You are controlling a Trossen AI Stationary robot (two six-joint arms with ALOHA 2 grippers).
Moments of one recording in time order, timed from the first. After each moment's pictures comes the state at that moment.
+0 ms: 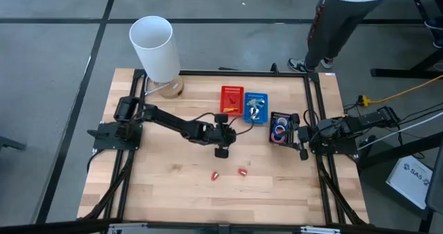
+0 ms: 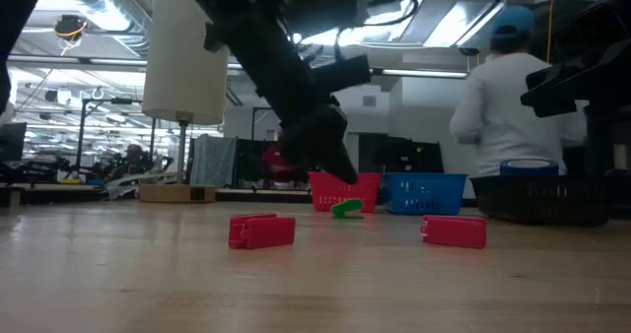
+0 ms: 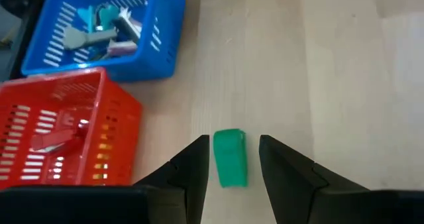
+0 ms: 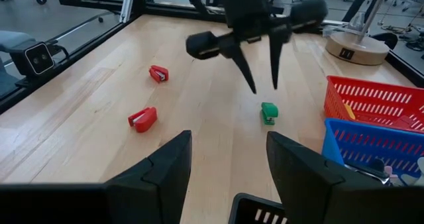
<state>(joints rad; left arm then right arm) -0.10 1.95 1.21 -0.14 -0.43 0.11 0.31 0.12 0.10 -0.27 0.16 -0.01</state>
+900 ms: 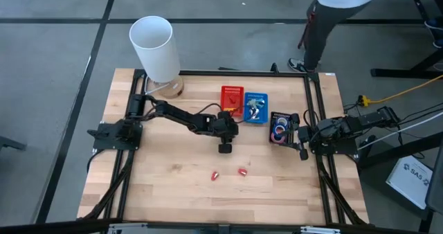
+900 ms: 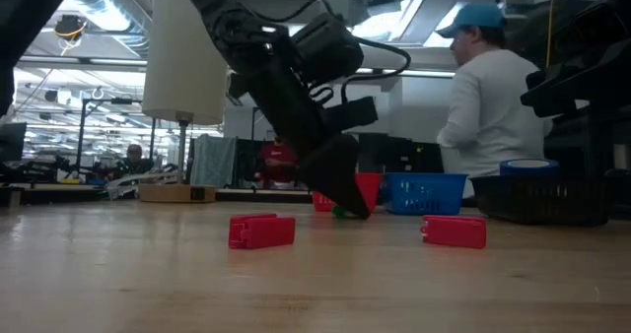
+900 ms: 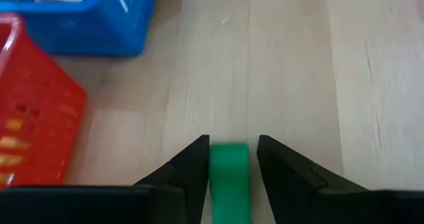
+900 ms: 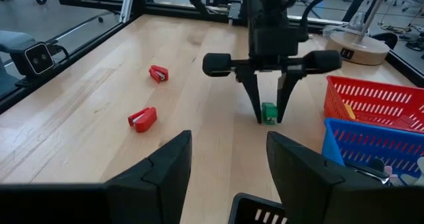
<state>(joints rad) 0.02 2.06 1.20 -0.02 -0.16 0.04 0.31 0.12 0.10 -0.27 0.16 -0.01</state>
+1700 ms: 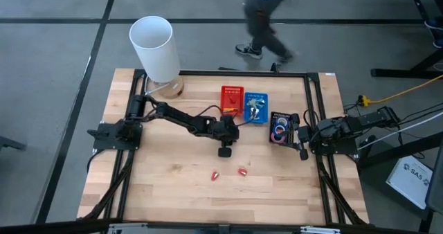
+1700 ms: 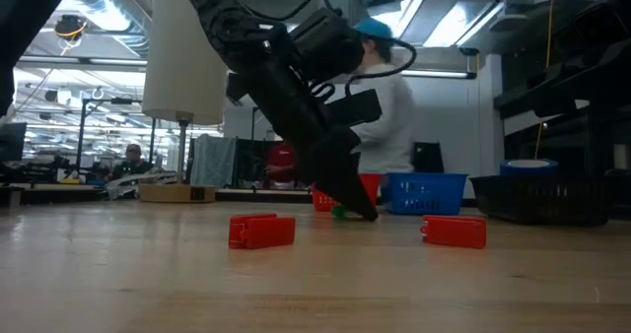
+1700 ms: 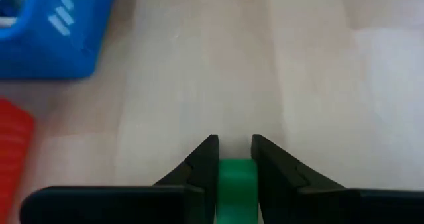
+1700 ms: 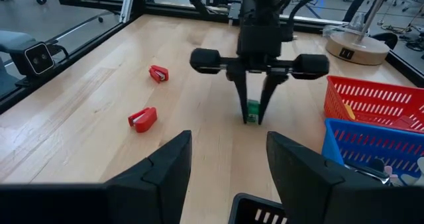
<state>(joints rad) 0.00 2.06 1.20 0.03 -0.08 0.07 0.31 0.12 0.10 -0.27 0.16 -0.01</state>
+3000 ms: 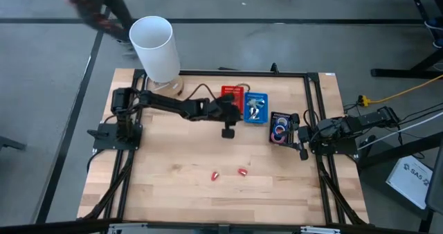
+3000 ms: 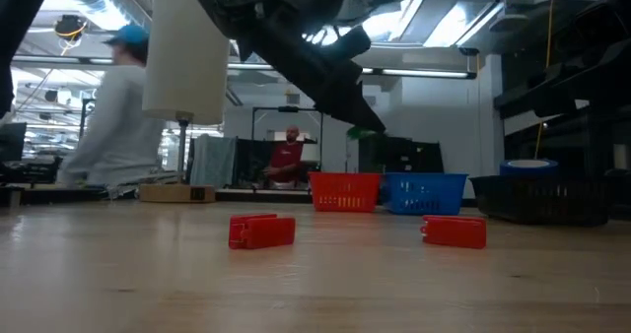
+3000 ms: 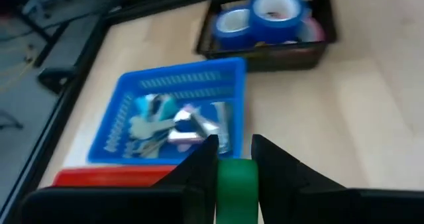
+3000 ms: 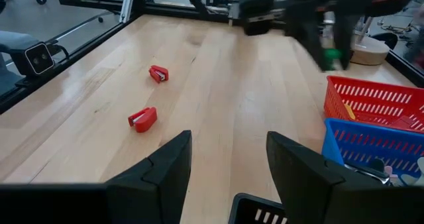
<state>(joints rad) 0.12 1.88 1.21 0.09 -0.11 0.26 0.31 0.12 0.10 -0.27 0.16 -0.01</state>
